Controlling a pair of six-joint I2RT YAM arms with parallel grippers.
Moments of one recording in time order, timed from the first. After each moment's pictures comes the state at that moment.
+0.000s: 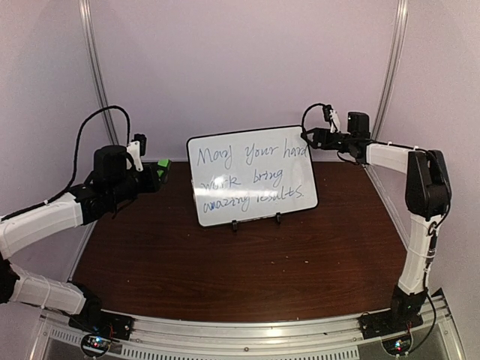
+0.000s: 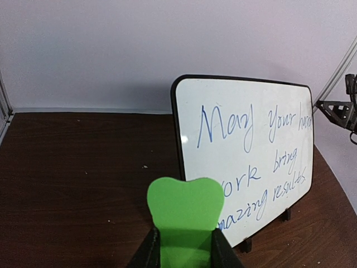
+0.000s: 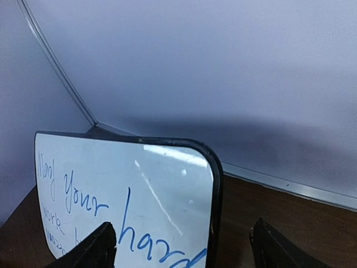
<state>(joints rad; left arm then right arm) -0.49 1.17 0.82 0.03 -0.10 -0.35 0.13 2.01 1.58 0.16 -0.59 0.19</state>
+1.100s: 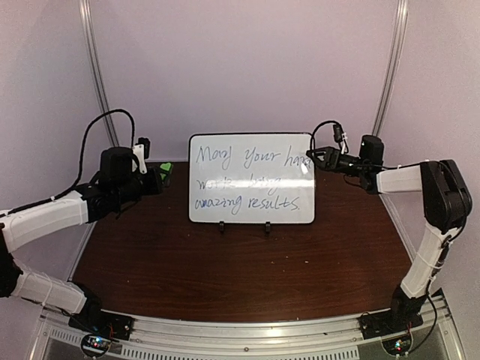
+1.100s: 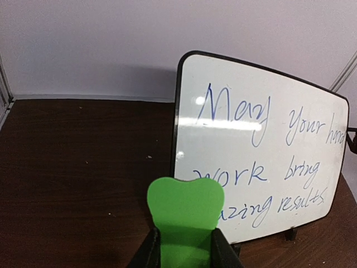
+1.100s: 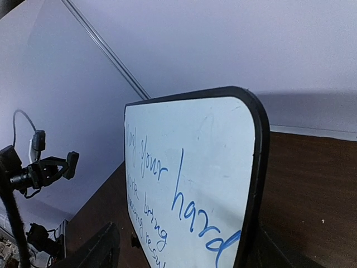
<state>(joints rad) -0.49 1.23 0.83 0.02 -0.11 -0.37 0.12 1.83 1.11 0.62 -0.85 0.52</state>
